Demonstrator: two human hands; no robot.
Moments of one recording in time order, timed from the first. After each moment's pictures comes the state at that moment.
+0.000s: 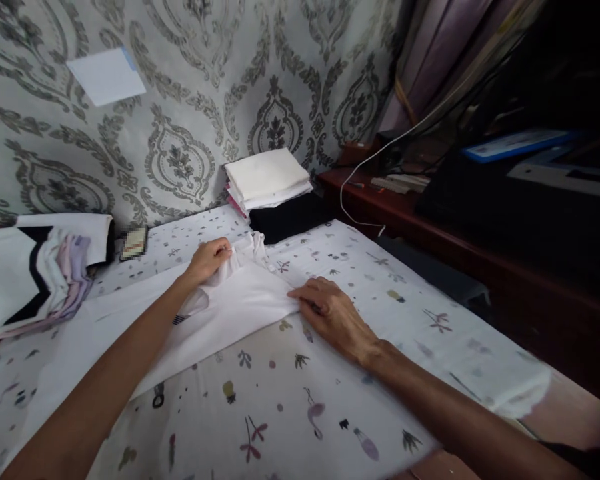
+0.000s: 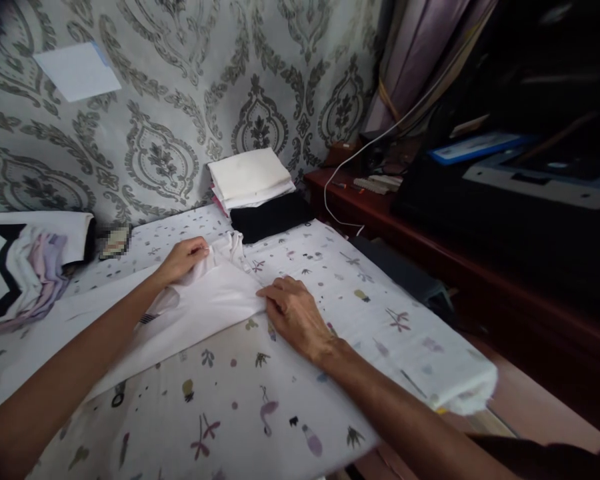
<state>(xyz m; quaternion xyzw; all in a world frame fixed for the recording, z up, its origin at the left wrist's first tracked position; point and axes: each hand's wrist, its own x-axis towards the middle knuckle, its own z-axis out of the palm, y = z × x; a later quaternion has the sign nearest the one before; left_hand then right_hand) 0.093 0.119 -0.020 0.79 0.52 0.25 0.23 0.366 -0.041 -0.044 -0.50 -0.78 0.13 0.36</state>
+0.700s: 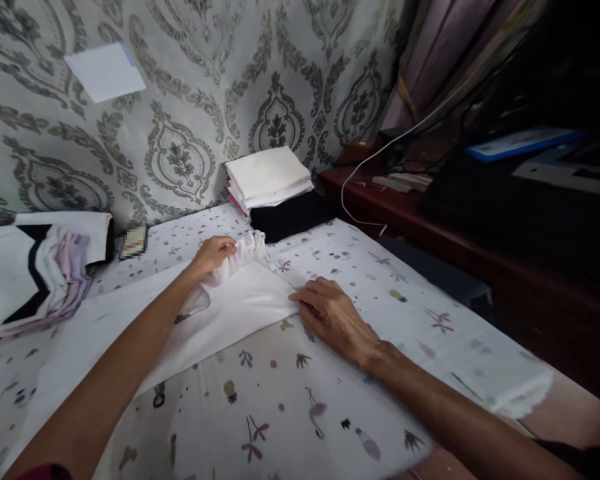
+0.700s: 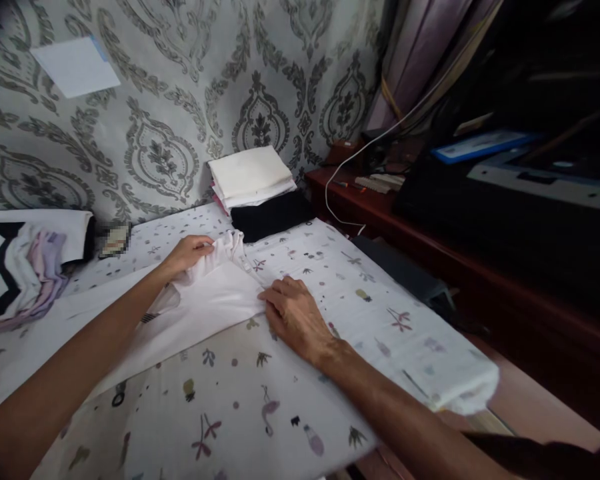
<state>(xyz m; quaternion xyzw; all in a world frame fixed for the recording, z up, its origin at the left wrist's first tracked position) 0.102 0.139 -0.025 0.76 0.56 0.22 0.23 0.367 -0.042 -0.048 -0.48 -0.82 0.07 0.32</state>
